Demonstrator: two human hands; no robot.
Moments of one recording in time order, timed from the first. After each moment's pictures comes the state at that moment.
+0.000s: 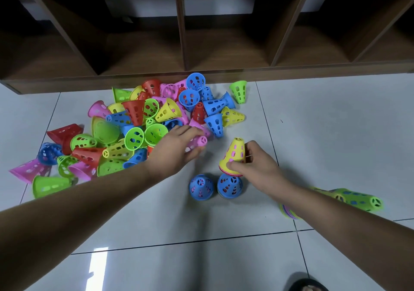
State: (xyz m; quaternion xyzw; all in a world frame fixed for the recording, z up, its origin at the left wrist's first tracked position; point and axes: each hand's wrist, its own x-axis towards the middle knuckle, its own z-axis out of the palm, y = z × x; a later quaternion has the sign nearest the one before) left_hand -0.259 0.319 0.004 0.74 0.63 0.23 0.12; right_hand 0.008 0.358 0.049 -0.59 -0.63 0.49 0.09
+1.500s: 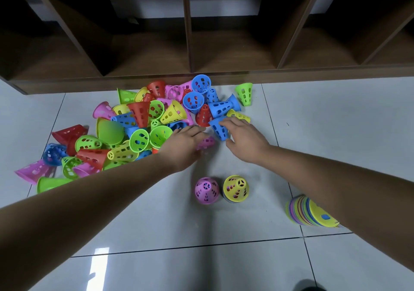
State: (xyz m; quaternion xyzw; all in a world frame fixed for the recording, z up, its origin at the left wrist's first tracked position) left_hand -0.270 0.345 -0.013 0.75 0.64 0.06 0.14; right_hand -0.047 0.450 0.003 -0.40 -0.90 0.19 0.00
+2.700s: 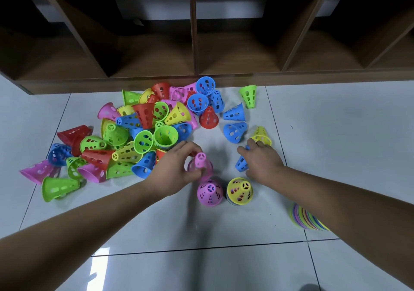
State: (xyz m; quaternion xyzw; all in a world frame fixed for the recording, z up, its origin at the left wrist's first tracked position) left_hand -0.268 0.281 0.002 0.65 0.64 0.30 0.27; right_hand -0.015 0.421 -0.022 -0.40 -0.89 0.00 -0.22
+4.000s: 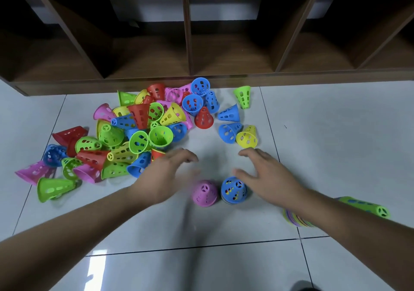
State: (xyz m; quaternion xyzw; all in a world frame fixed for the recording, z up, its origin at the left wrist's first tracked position) left_hand -0.267 0.259 0.023 0.69 0.62 0.26 0.25; right_hand 0.023 0.362 0.051 -0.47 -0.82 0.31 0.02
